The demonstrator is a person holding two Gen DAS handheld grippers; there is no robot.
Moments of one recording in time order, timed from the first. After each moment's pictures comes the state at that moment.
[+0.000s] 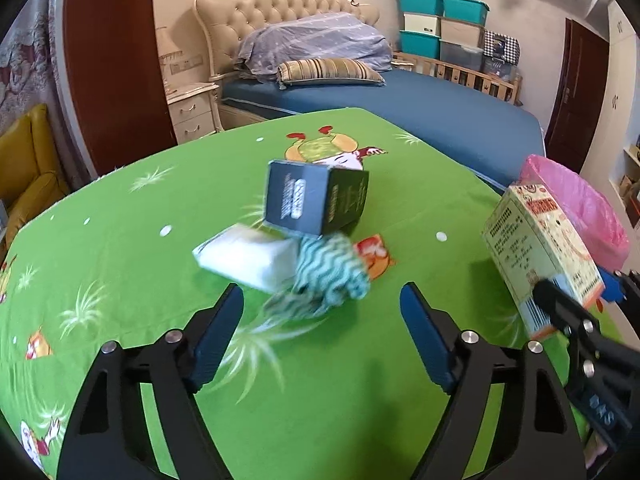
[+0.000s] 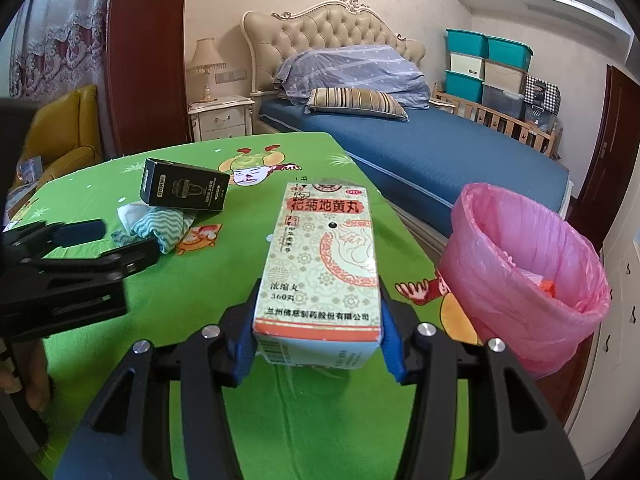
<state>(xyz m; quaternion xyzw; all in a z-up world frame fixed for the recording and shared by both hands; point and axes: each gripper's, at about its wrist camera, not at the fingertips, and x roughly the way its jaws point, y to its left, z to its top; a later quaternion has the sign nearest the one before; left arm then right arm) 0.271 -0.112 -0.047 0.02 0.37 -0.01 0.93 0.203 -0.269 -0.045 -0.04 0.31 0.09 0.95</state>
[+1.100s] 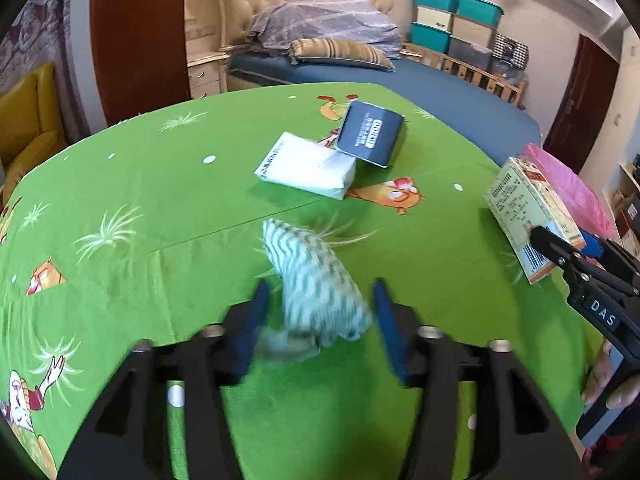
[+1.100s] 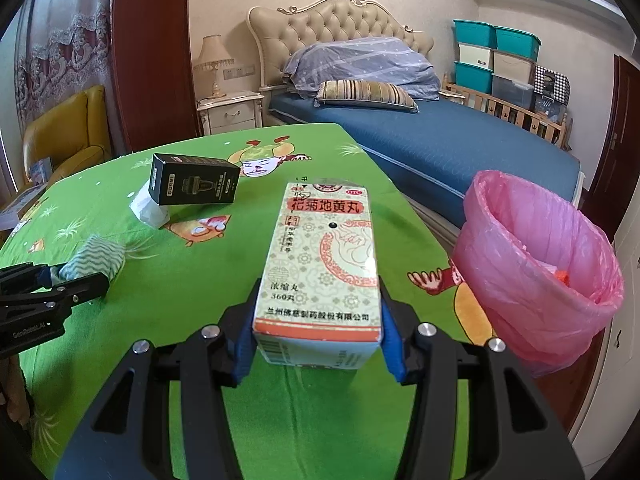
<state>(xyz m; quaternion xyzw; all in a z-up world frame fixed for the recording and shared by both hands) 0.222 -0.062 -0.062 -0.04 0.40 -0.02 0.92 0.206 -0.268 -0.050 -0.03 0.33 0.11 0.94</state>
